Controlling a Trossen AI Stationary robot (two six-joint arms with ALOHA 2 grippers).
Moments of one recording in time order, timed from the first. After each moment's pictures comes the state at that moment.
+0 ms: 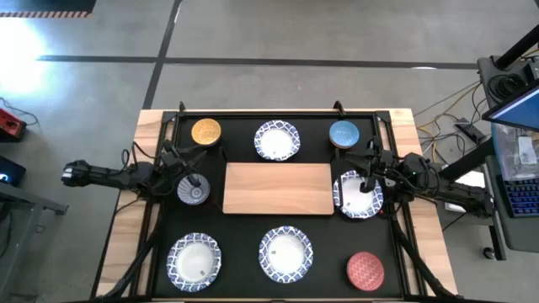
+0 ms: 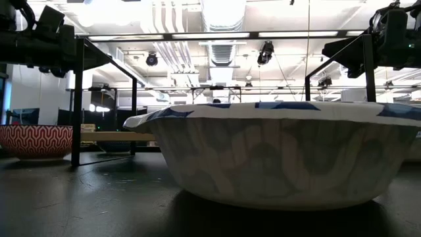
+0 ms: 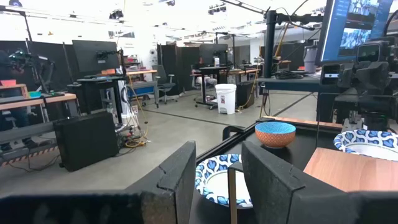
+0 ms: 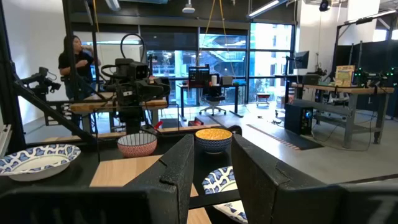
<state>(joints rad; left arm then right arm) -0.14 0.12 0.02 0.28 -0.80 0.17 -0.29 0.02 0.01 0.18 -0.05 0.00</state>
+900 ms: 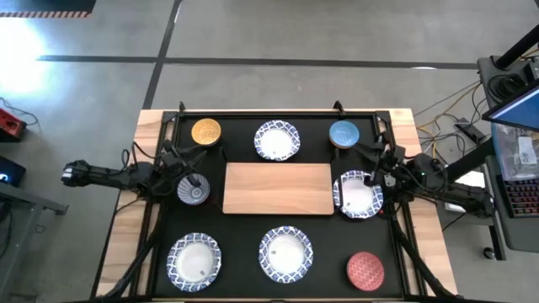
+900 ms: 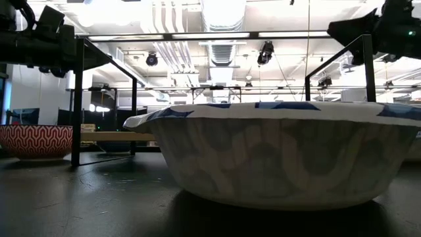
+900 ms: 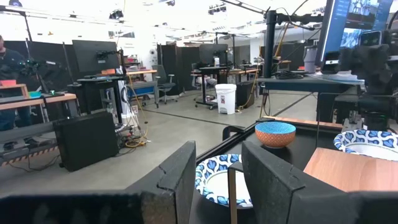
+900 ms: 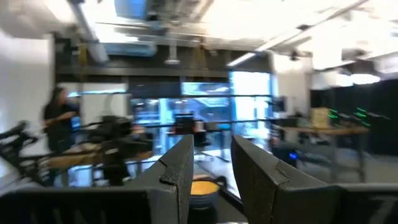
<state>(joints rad) -0.14 0.12 0.02 0.28 -0.80 0.17 -0.29 0.02 0.01 0.39 0.06 0.01</state>
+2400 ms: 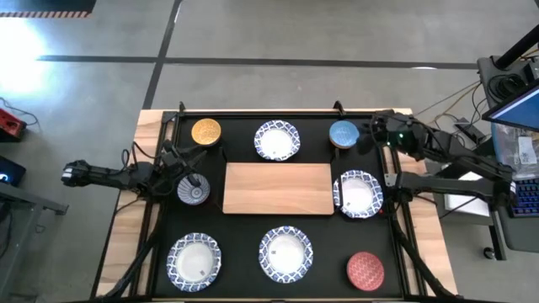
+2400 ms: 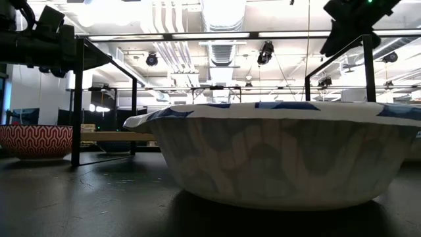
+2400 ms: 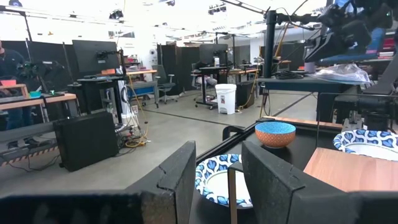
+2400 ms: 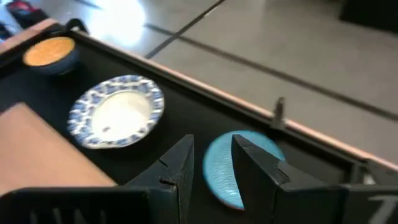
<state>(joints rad) -0.14 0.12 0.02 0.28 -0.80 0.17 -0.41 0.77 0.88 -0.78 0.39 0.37</state>
